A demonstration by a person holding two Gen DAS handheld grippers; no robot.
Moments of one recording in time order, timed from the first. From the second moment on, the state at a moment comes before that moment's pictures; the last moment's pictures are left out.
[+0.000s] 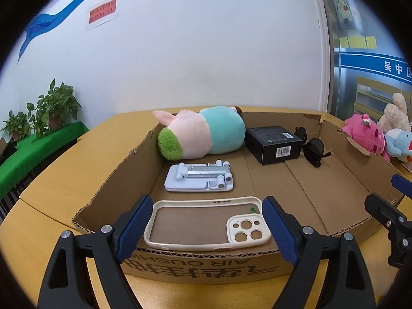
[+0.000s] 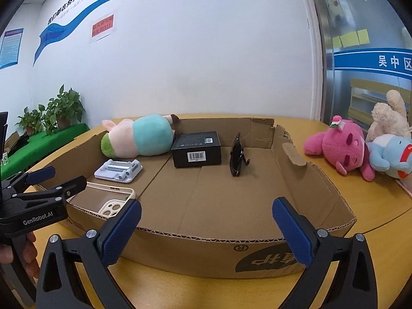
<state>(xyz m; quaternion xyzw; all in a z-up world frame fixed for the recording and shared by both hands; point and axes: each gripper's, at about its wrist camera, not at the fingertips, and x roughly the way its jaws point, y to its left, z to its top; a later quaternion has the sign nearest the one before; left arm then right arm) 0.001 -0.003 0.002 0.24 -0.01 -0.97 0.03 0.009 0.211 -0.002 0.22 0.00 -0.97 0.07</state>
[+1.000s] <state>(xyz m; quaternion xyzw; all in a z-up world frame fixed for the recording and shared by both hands) -0.002 -0.003 0.001 0.23 -0.02 -0.97 0.02 0.012 0.211 -0.002 0.22 0.00 -0.97 0.07</state>
